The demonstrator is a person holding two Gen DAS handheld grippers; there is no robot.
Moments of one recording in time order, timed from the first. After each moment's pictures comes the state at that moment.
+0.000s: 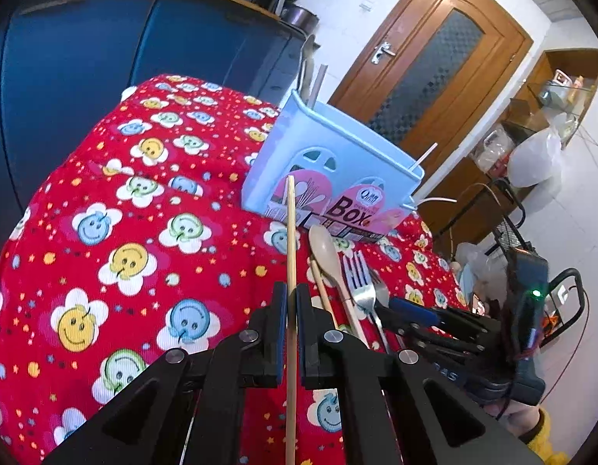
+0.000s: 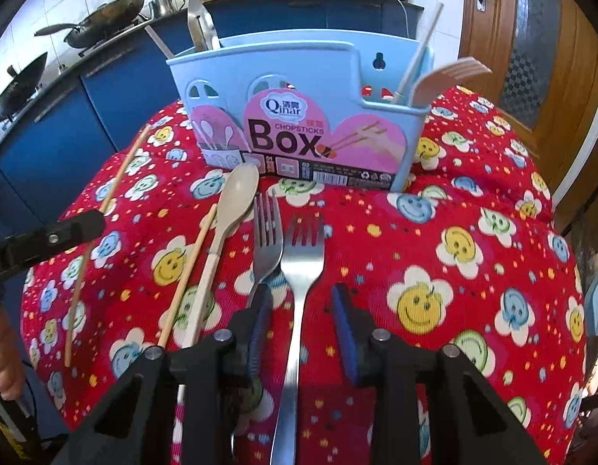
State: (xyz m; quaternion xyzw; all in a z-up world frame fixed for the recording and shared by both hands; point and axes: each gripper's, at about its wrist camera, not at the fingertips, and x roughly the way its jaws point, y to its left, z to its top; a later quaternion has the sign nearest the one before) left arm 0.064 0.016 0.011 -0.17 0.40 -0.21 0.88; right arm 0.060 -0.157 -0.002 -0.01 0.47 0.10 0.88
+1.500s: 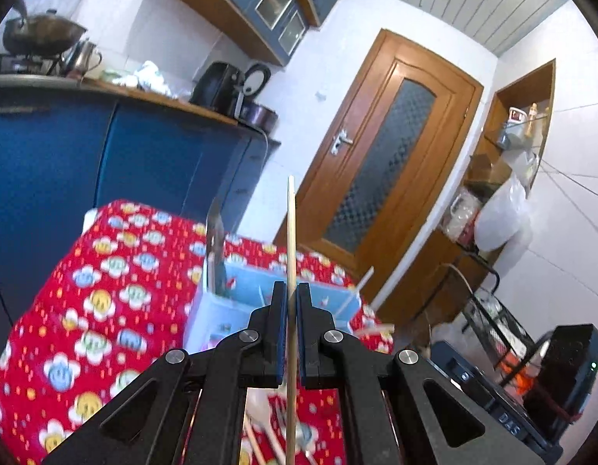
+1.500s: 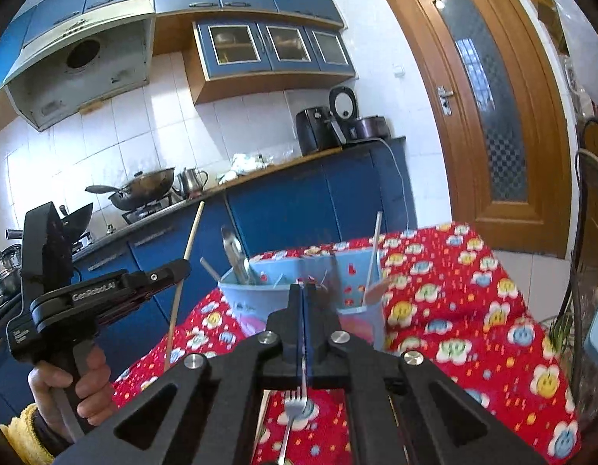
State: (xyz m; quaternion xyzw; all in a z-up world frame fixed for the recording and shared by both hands) left arm 0.085 -0.020 0.098 -0.18 0.21 -0.23 0.93; right arm 0.011 -0.215 0.094 0.12 0.16 0.13 0.97
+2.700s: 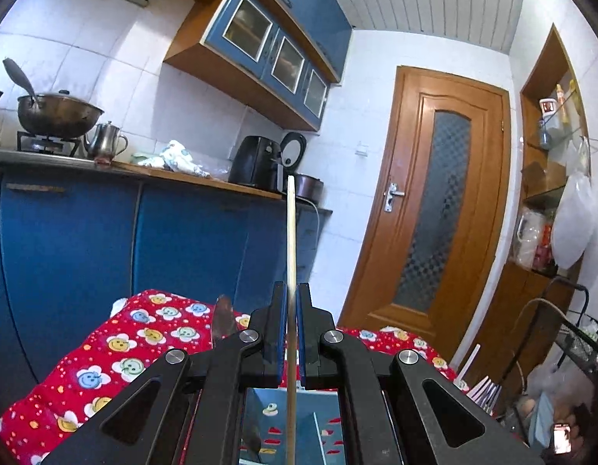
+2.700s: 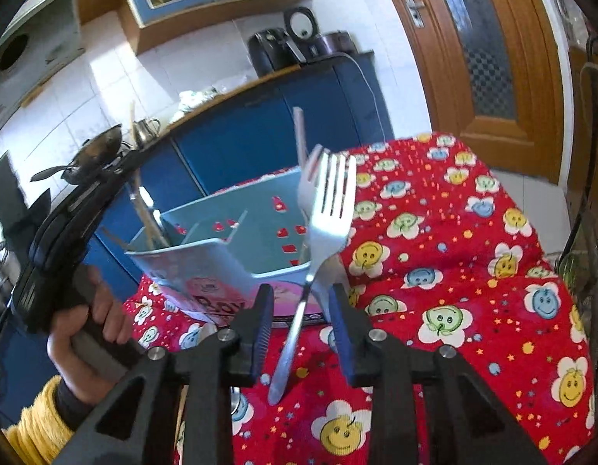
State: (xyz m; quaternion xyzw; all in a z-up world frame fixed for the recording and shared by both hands) left arm 0.161 -0.063 0.081 -0.11 0.08 -0.09 0.99; right arm 0.098 -0.250 0.034 0.17 0.33 0.10 0.92
